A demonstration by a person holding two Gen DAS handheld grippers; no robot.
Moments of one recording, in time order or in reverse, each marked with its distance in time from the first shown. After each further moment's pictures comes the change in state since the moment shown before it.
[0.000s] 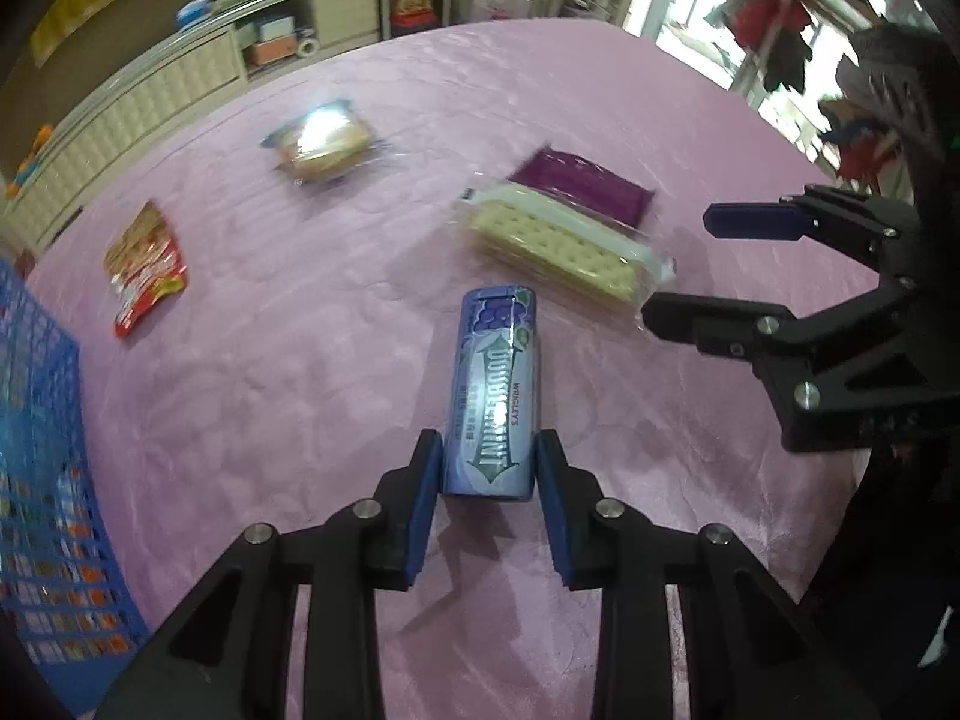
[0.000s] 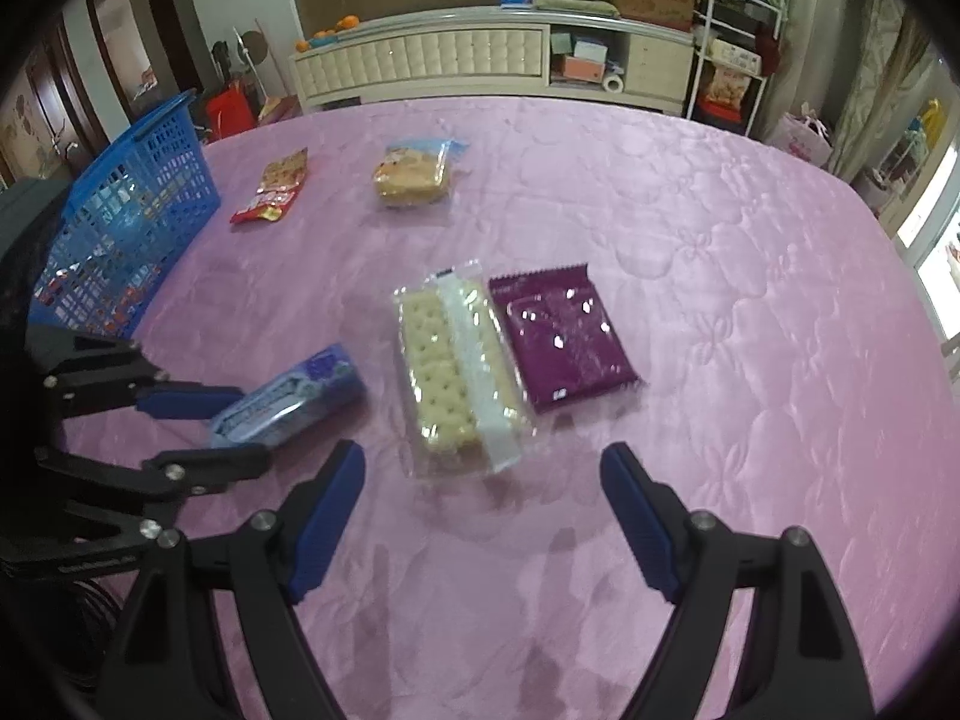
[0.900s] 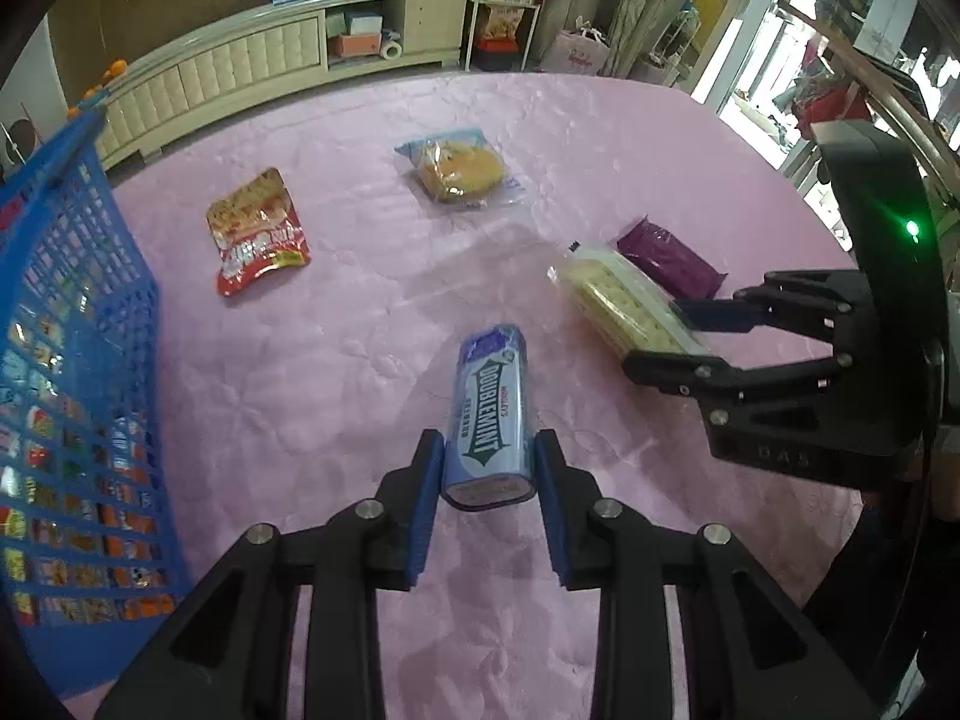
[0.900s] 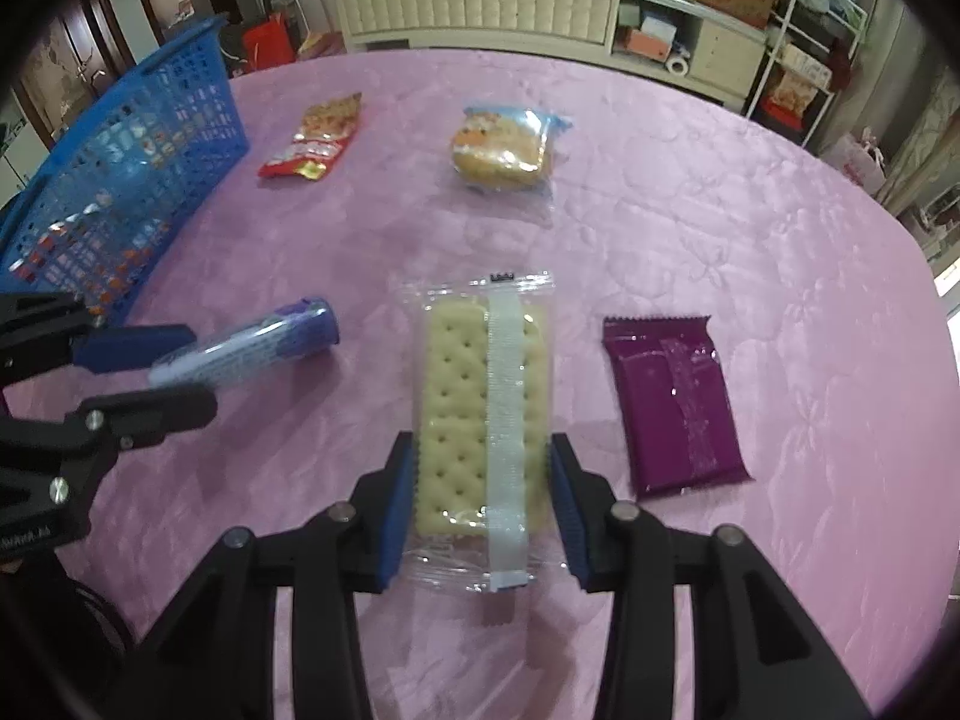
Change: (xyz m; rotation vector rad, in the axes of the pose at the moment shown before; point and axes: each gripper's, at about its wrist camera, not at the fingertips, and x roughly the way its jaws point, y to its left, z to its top) left arm -0.042 0.042 -0.008 -0.165 -0.081 0.040; right arm 0.031 0.040 0.027 -0.124 0.118 0.036
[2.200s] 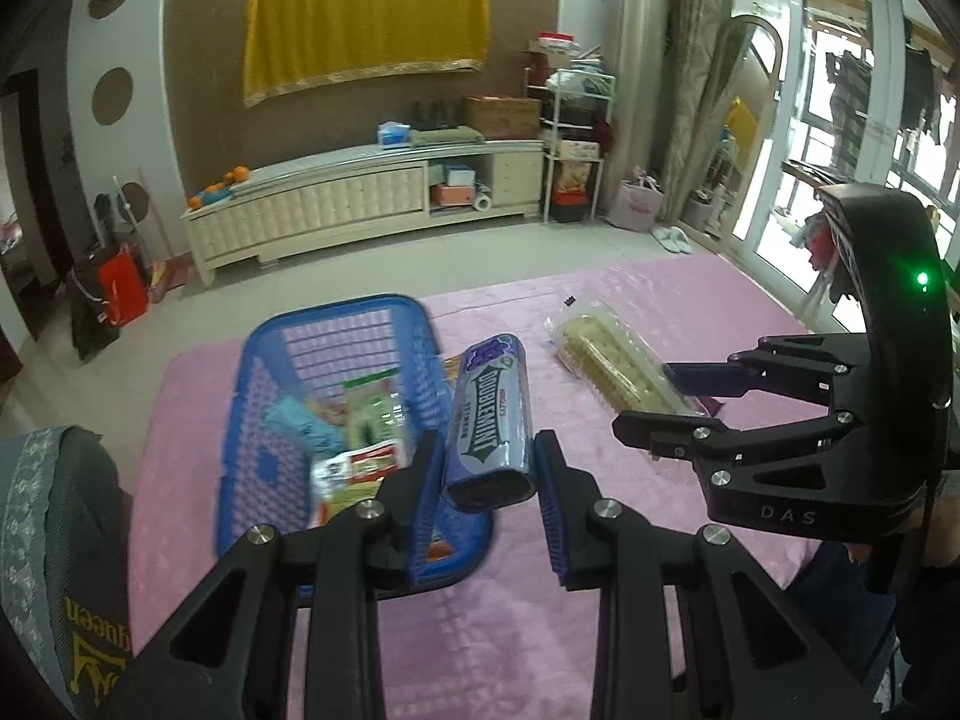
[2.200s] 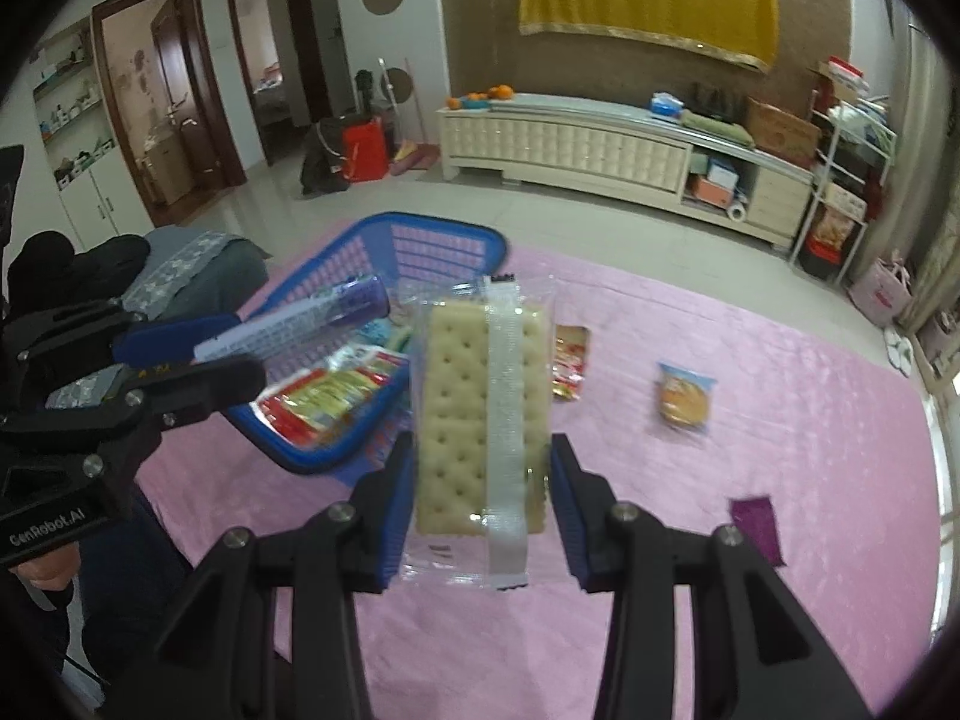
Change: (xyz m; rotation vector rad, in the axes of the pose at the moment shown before) left arm -0.218 0.072 -0.037 -0.050 -0.346 0.181; right arm -0.138 0.153 0.061 -0.101 -0.283 0.107
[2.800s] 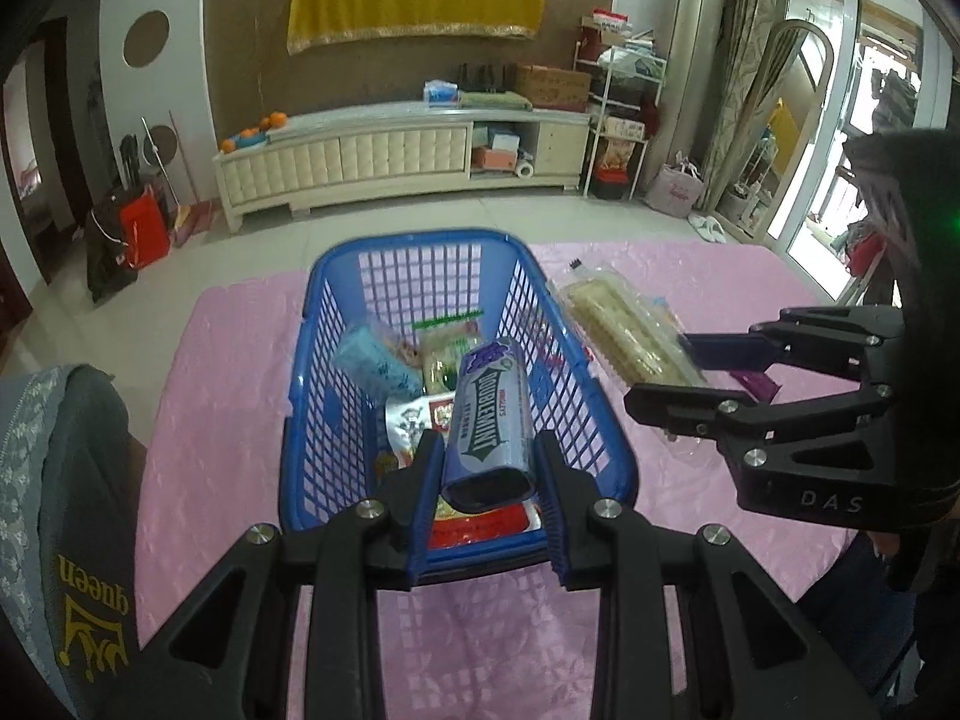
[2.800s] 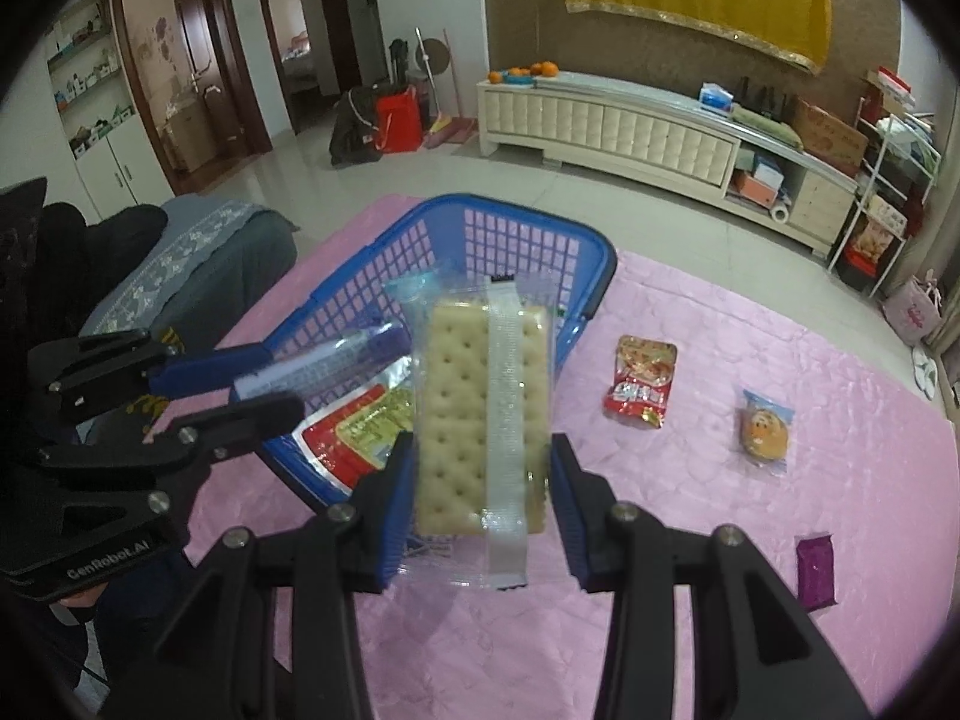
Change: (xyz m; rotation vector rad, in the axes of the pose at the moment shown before) left arm 0.024 0.059 -0.033 -0.089 0.084 0.019; right arm 0.052 0.052 0.026 -0.056 0.074 0.035
